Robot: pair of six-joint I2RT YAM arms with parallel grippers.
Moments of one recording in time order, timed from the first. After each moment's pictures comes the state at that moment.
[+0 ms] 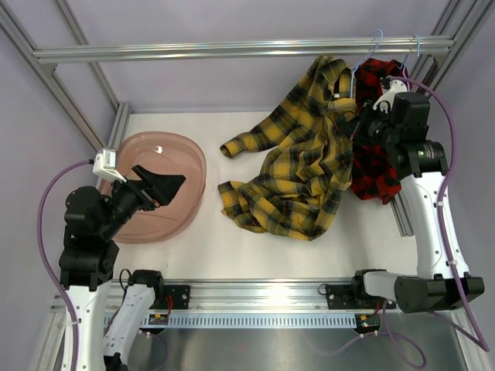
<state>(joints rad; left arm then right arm) -0.06 0.54 1.04 -0.62 0.43 -0.67 0.04 1.24 1.53 -0.70 -0.28 0.36</state>
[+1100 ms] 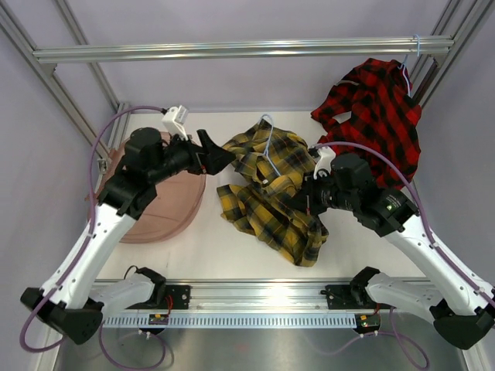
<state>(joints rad) -0.46 1.02 1.24 -0.42 0.36 -0.53 0.66 0.98 1.17 -0.77 -0.23 0.44</state>
